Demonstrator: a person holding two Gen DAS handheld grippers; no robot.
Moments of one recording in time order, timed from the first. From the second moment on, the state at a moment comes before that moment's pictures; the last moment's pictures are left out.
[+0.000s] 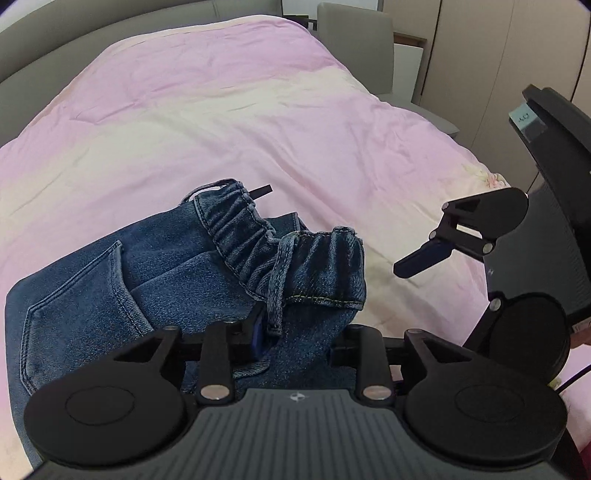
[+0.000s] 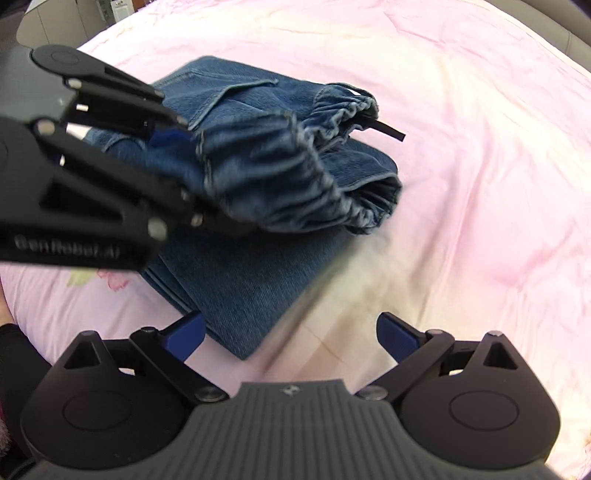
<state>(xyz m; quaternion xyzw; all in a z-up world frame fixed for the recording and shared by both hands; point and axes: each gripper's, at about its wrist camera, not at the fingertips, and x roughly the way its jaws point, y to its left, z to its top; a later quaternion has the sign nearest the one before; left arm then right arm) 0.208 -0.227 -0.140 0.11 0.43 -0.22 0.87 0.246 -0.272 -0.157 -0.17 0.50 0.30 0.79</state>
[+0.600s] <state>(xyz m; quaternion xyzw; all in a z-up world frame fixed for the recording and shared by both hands) 0.151 -0.078 -0.120 0.10 0.42 -0.16 0.89 0.269 -0.257 -0.089 -0.06 0.51 0.26 0.82</state>
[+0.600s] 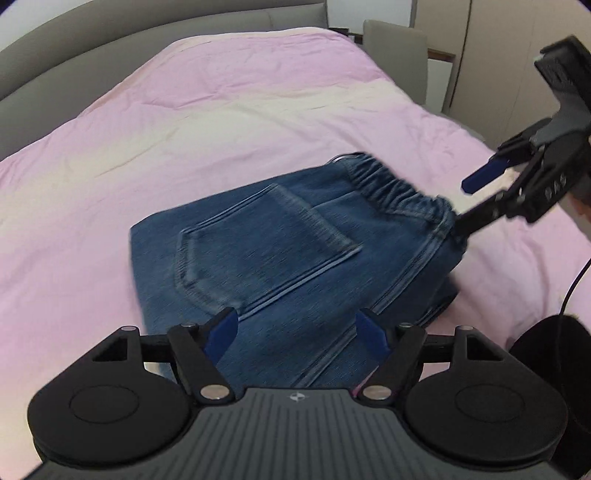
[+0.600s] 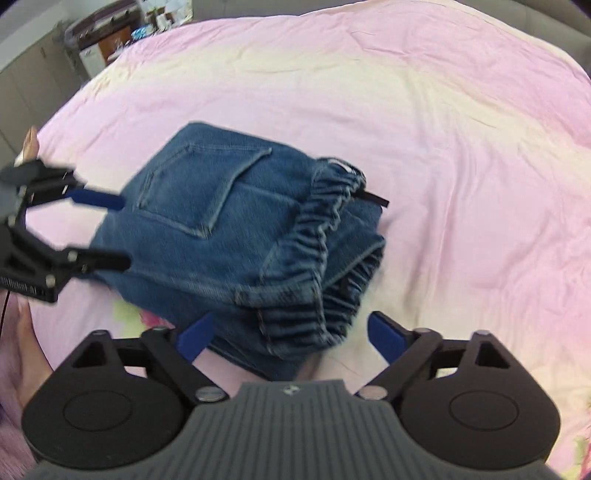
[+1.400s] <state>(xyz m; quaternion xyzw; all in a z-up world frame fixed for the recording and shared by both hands) 0.105 -0.003 -0.169 0.08 0.46 -0.08 0.88 0.319 -0.243 -0.067 0.14 0.48 0.21 0.84</state>
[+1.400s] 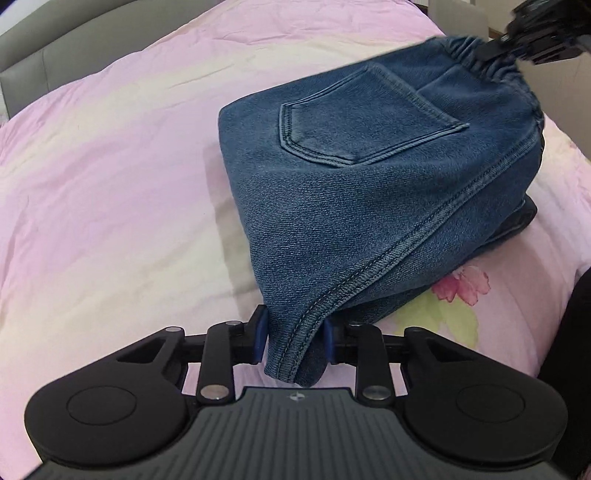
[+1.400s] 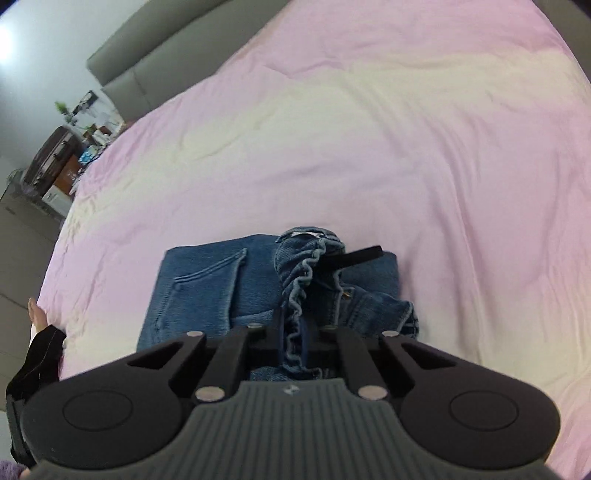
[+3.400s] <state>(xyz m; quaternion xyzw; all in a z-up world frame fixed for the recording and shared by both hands) 0.226 0.031 -0.108 -0.14 0.44 -0.03 0.89 0.329 -0.297 -0.088 0.29 0.38 0.26 0.84</state>
